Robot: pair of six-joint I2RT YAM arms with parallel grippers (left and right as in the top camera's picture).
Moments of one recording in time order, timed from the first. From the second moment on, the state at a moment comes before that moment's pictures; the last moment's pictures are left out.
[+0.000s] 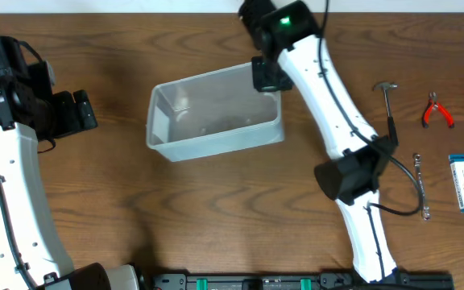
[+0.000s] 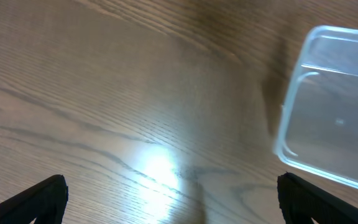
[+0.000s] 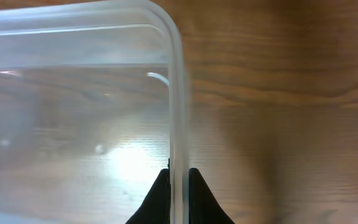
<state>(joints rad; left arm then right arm) 0.31 1.50 1.71 -1.42 0.00 -0.02 0.49 2.37 2.64 -1.69 0.15 0.45</state>
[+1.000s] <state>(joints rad) 0.31 1.50 1.71 -1.45 0.00 -0.02 0.36 2.02 1.93 -1.54 0.15 0.38</state>
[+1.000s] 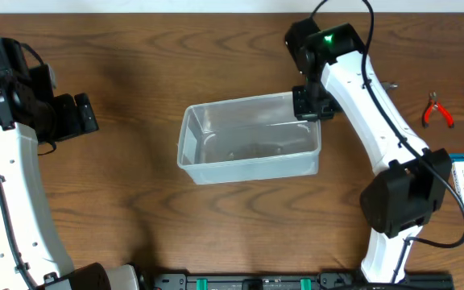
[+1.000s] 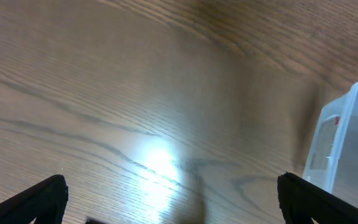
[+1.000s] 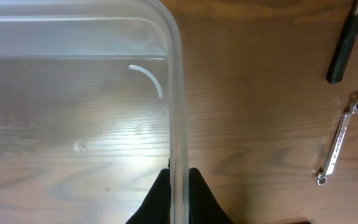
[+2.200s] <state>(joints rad) 0.31 1.50 1.71 -1.45 0.00 -0.02 0.32 1.99 1.65 -1.32 0.14 0.29</state>
